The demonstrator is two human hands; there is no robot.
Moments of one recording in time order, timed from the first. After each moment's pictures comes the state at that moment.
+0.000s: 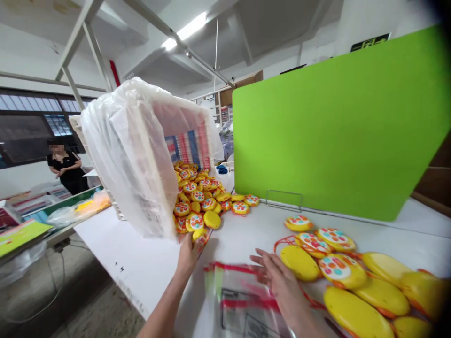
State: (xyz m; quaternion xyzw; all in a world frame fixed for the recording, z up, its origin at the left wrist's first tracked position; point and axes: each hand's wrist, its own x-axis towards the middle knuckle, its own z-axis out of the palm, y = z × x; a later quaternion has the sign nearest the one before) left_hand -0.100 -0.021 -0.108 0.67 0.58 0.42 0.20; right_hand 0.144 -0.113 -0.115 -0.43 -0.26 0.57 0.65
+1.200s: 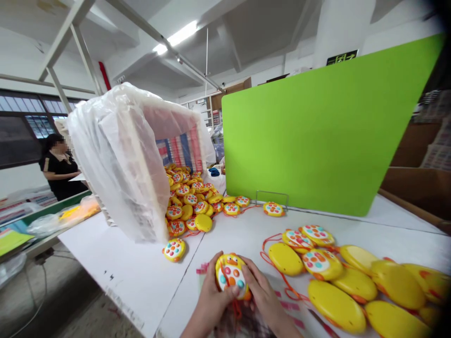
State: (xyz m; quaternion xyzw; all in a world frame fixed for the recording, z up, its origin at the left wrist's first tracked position) left_hand -0.020 -0.124 -0.095 0.49 0.33 0.47 0.66; right_hand 0.122 -0.136 -0.103 -0.49 -0.45 0.51 0.55
